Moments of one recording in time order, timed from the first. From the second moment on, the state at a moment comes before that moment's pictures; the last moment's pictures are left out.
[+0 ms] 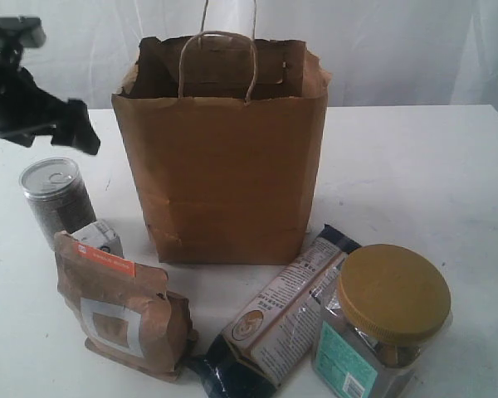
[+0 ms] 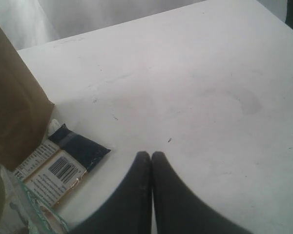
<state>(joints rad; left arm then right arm) -0.16 1.65 -1.31 -0.28 0.79 0.33 0.07 0.44 -0.08 -0.27 0.08 0.50</state>
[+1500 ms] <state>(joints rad) -0.20 1.73 -1.33 0.07 0.82 0.12 0.07 0.44 -0.08 -0.27 0.10 0.50</state>
